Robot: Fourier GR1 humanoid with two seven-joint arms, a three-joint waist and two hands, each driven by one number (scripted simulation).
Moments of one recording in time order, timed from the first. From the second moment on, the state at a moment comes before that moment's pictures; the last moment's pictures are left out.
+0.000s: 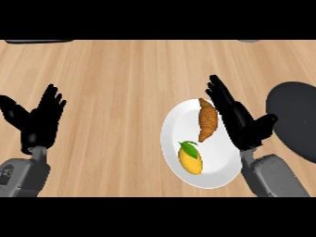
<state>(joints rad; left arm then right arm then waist) -0.21 0.31 -0.07 -1.33 0.41 0.37 0.19 -0.29 -0.23 0.33 -1.43 -0.33 -0.14 -0.03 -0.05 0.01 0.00</state>
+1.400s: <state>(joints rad) -0.18 0.42 -0.29 -1.55 0.17 0.13 0.15 -0.54 -0.49 0.64 -1.28 0.26 0.11 0.50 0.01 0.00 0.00</state>
